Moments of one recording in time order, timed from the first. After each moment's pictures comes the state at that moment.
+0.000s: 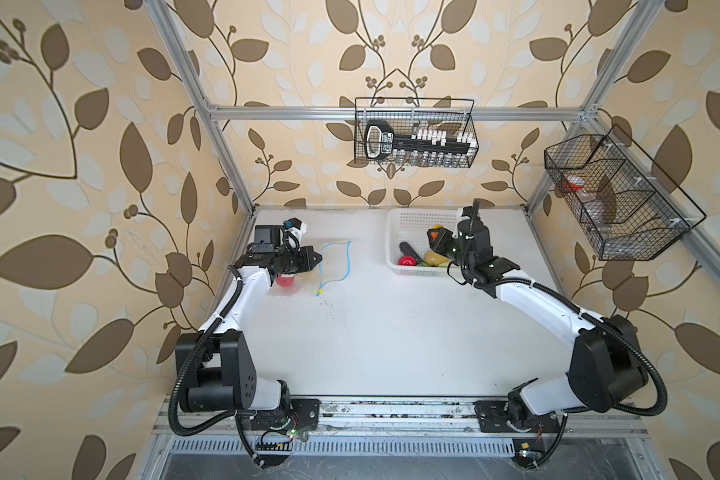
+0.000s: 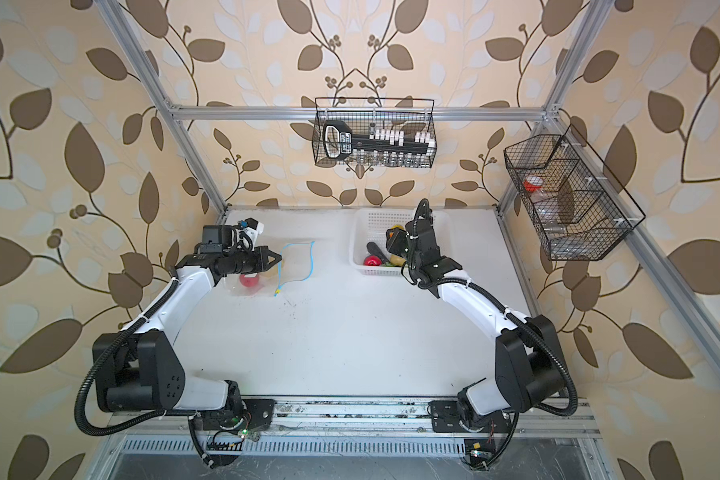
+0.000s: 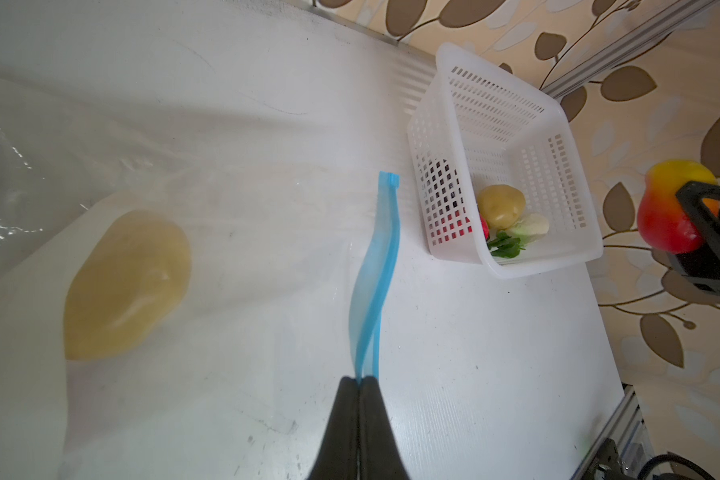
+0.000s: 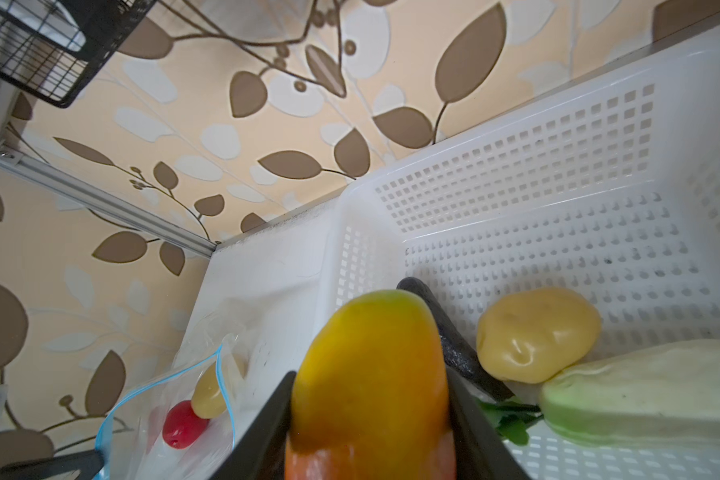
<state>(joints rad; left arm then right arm) 0.08 1.40 1.05 -0.47 0.62 -0.17 0.42 1.45 1.03 0.00 0.11 0.69</state>
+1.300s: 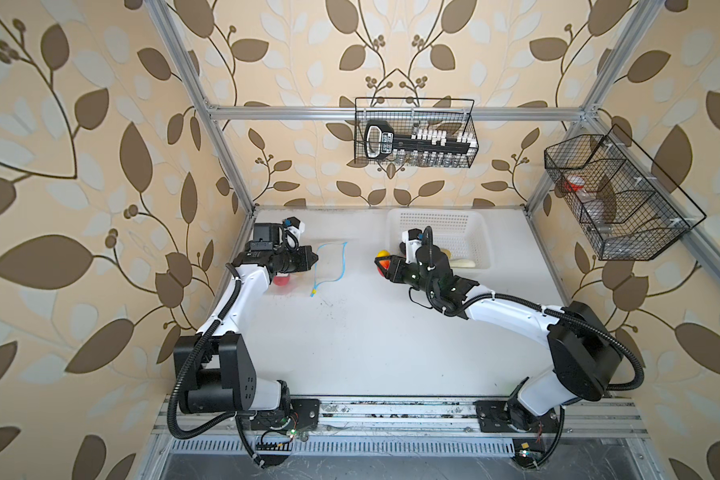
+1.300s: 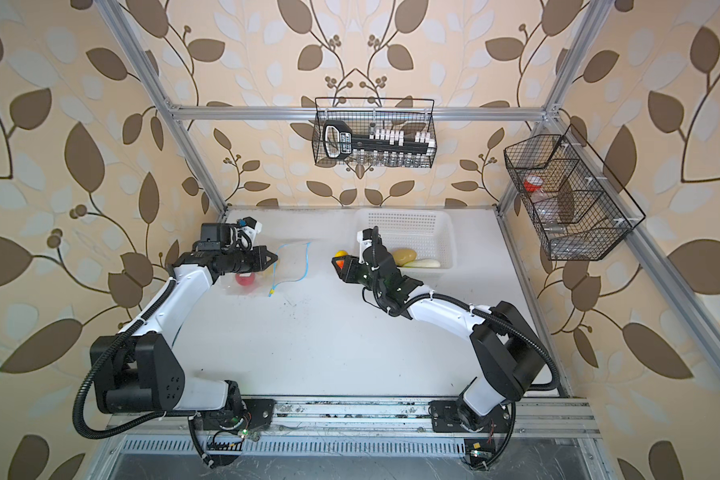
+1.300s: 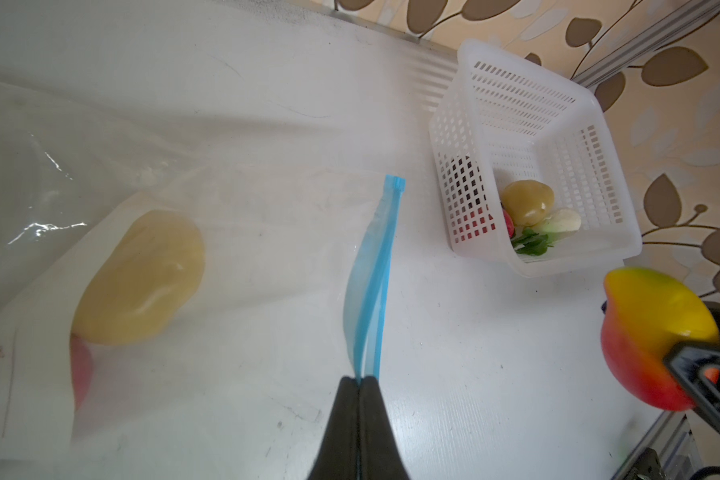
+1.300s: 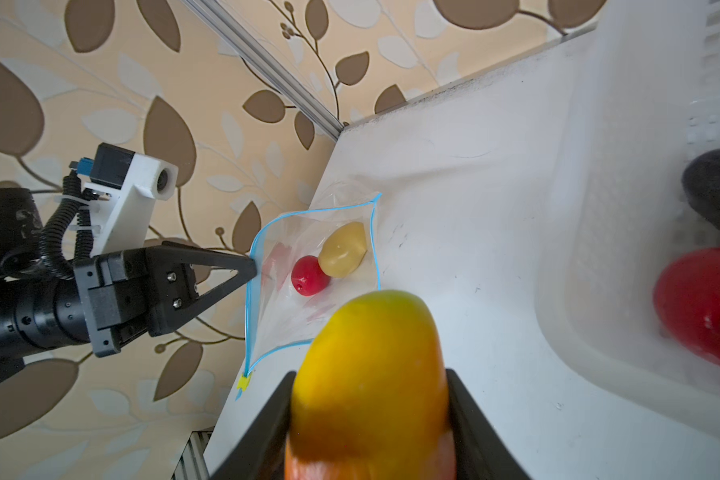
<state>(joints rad) 0.08 1.39 1.10 -0.55 0.56 -0.11 0.72 1.60 1.01 0.25 -0.04 0.75</state>
